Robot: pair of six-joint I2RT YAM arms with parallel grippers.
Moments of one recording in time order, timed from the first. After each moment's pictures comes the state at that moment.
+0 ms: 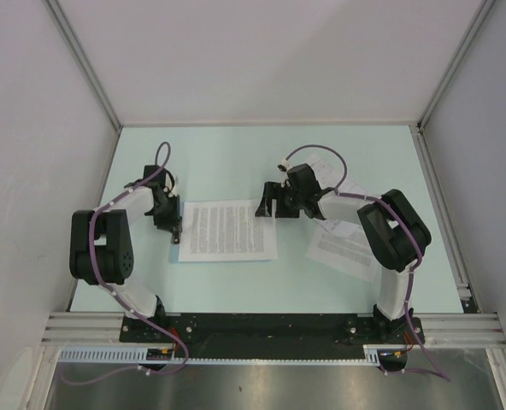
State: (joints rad) left arm 0.00 1.67 0.98 -0.58 0.09 -0.09; right arm 0.57 1.91 1.11 0.04 -0.34 0.55
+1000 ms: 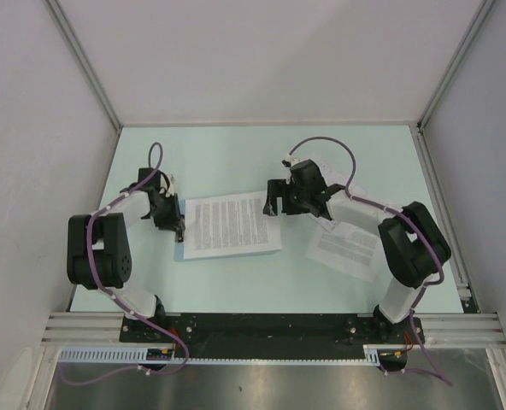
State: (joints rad) left arm 0.04 1.64 0.92 -0.49 0.20 -0.14; right arm 0.58 1.76 1.11 -0.14 -0.18 0.45
